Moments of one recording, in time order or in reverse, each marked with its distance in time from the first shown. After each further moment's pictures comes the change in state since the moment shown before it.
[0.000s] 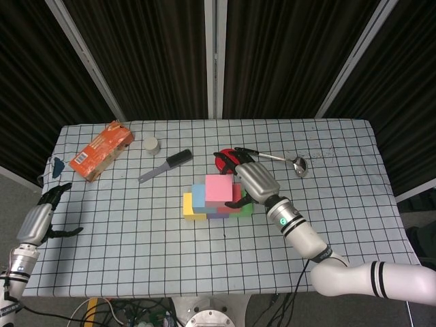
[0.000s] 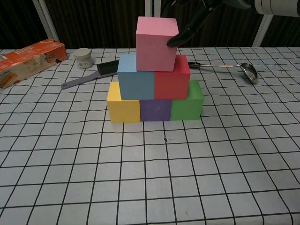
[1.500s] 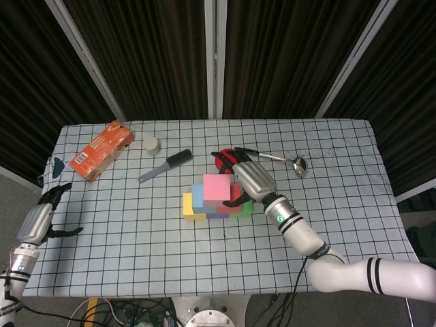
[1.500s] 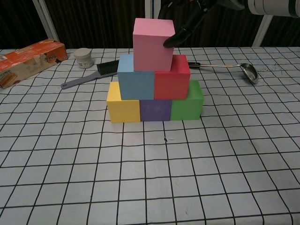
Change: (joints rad) left arm -0.003 -0.001 0.000 0.004 -0.004 -0.006 0.012; right arm 0.033 -0.009 -0.009 0.030 0.023 -0.022 0.014
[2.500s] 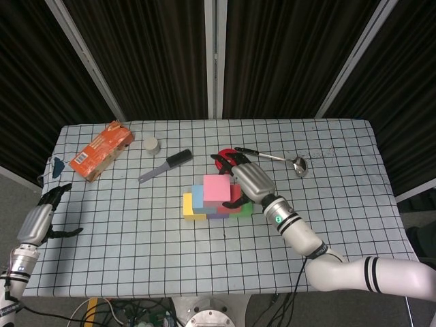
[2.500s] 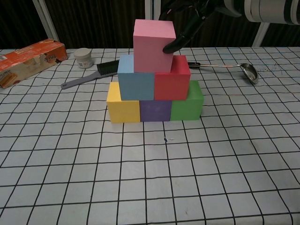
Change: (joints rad) left arm 0.002 -0.005 0.001 0.008 0.000 0.000 -0.006; right arm 0.016 -0.008 -0.022 0.014 0.014 -0.019 -0.012
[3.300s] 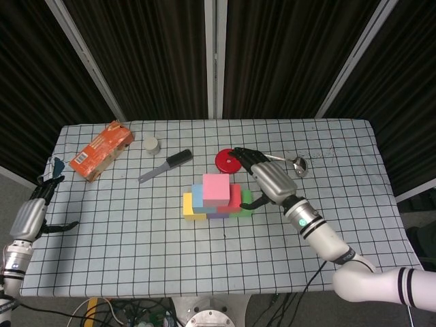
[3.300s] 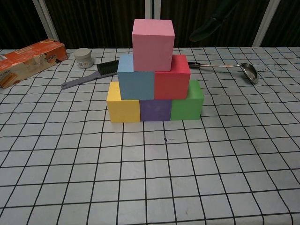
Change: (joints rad) left arm 0.003 0.043 -0.033 -0.041 -0.005 0.058 0.030; right arm -0.125 0.190 0.003 -0.118 -0.155 0.015 0.130
